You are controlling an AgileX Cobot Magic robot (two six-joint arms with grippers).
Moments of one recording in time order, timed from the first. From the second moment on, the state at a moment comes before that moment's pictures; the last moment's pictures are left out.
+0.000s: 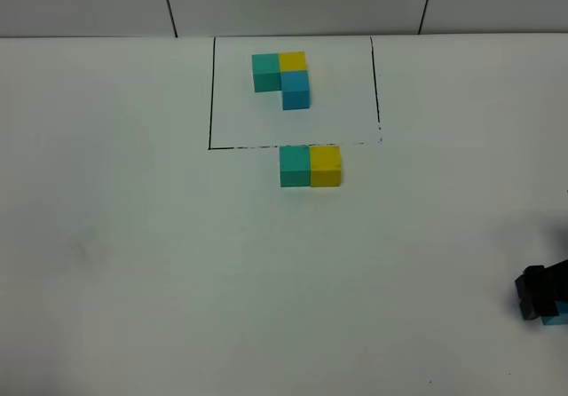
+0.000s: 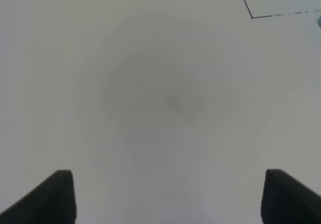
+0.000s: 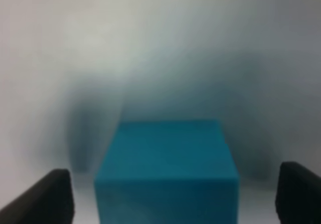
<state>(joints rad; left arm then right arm) -0.03 0.00 -0.51 -0.06 1.06 0.08 -0.08 1.62 -0.55 0.09 0.49 -0.21</state>
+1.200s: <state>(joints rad) -0.03 0.00 -0.51 -0.06 1.06 0.08 0.35 1.59 -0.78 0.02 0.65 0.31</state>
